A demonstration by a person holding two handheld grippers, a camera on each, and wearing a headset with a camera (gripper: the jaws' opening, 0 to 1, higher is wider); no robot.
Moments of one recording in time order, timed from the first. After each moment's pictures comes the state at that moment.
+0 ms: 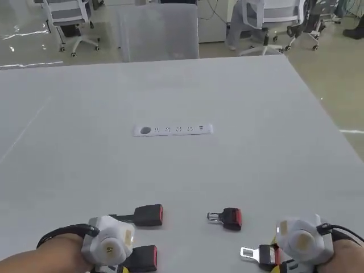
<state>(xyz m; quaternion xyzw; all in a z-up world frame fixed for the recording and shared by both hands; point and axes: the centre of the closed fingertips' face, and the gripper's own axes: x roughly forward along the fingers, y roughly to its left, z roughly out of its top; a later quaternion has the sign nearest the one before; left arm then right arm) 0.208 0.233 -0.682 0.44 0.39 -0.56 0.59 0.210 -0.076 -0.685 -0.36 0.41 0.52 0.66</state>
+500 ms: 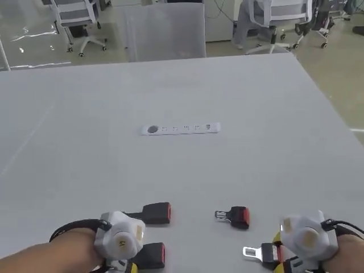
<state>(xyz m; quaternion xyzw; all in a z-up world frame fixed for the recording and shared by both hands) 0.209 0.233 -0.684 0.44 0.40 -0.56 0.58 0.211 -0.057 -0.685 -0.37 0.38 0.55 0.65</state>
